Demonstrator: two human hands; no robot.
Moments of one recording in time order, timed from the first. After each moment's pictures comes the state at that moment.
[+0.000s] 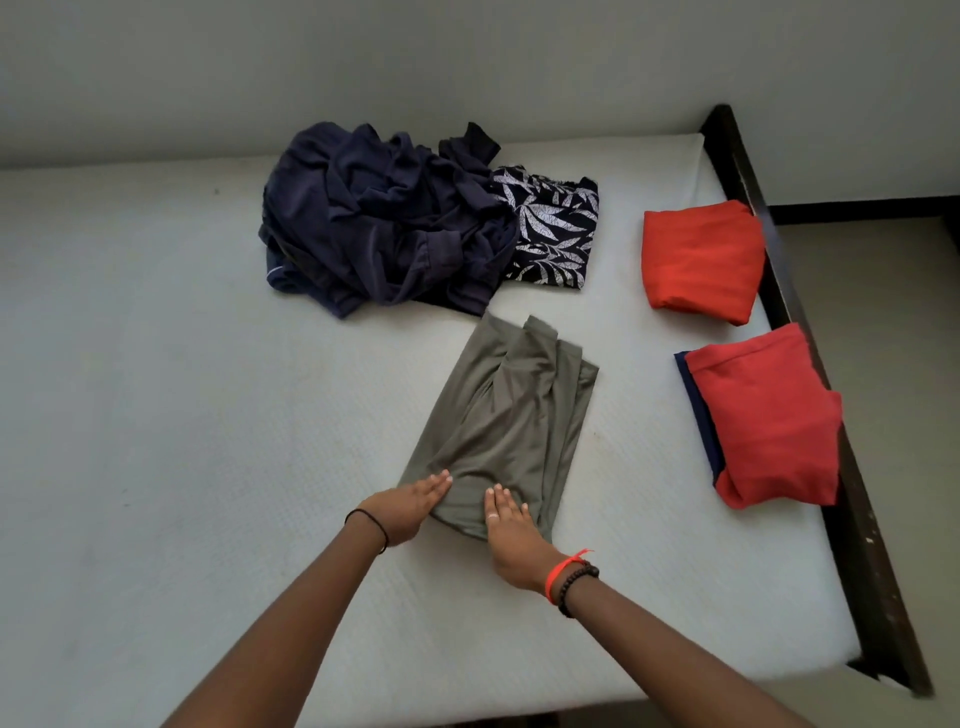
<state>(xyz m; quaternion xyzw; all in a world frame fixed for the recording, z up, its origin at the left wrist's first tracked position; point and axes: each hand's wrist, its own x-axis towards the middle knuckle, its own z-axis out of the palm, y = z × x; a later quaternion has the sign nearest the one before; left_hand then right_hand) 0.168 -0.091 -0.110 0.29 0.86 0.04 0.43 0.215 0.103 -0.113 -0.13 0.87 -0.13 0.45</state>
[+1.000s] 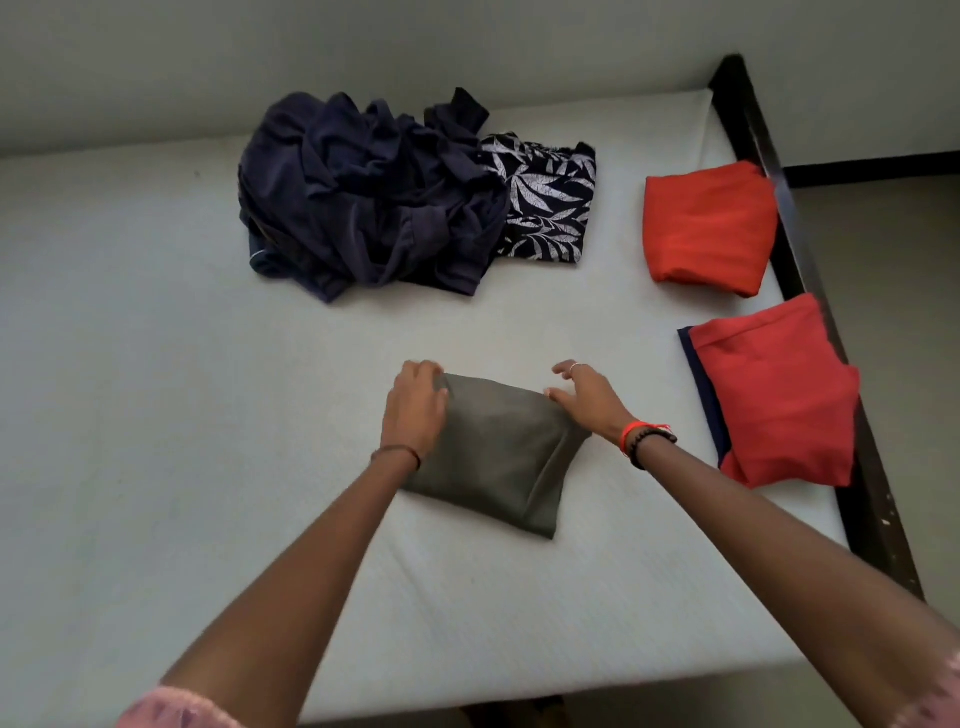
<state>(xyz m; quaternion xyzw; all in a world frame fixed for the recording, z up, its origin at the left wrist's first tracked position) 0.096 -0.037 -0.089 -0.05 0.95 0.25 0.16 0.077 0.204 -0.117 0.06 0.90 -0.32 0.28</state>
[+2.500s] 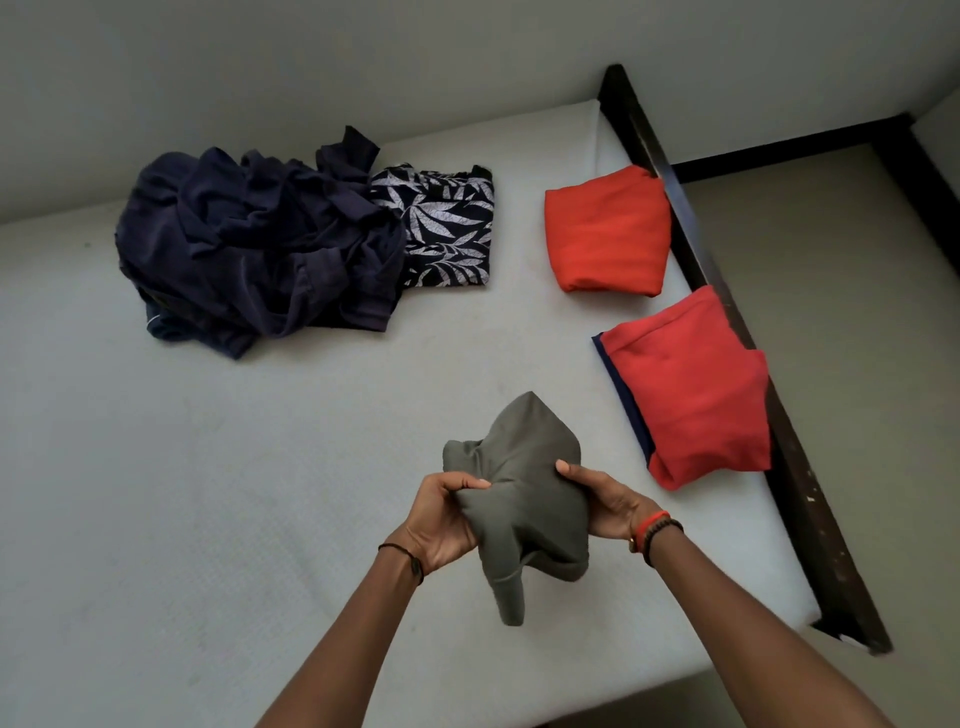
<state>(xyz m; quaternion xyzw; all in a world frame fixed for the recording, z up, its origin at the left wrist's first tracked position) 0.149 0.081 -0.058 -0.34 0.30 0.76 0.47 0.170 0.301 -0.112 0.30 0.38 -0.75 0.45</state>
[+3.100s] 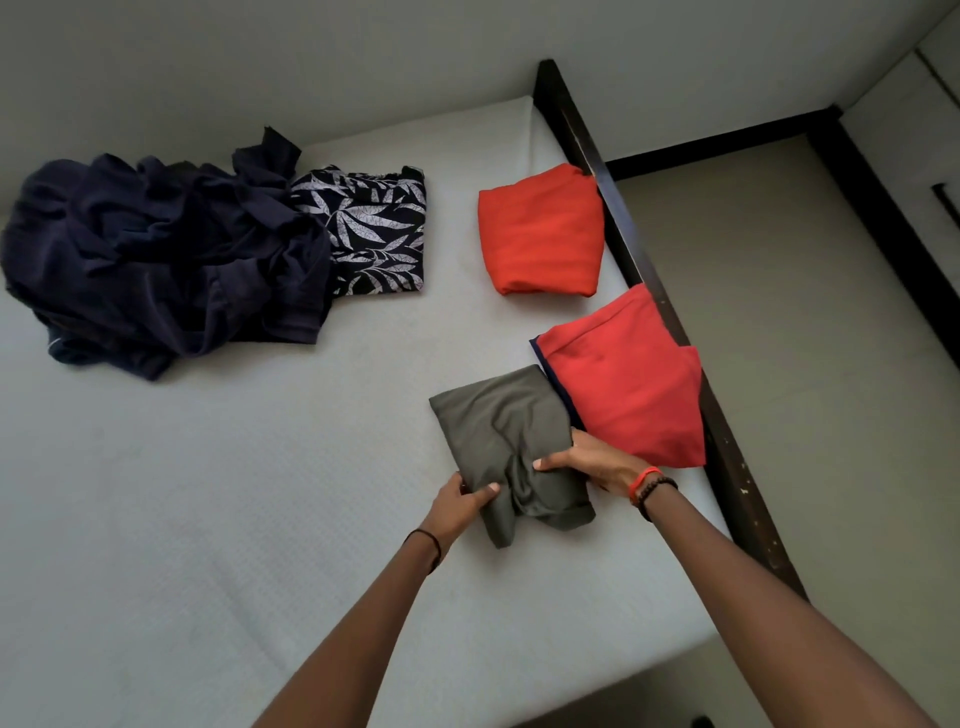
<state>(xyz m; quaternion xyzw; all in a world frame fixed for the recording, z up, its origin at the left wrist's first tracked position) 0.152 0.165 -0.122 -0.22 0.66 0.56 0.45 0.136 0.382 -0.139 0.27 0.64 -0.60 0.40</state>
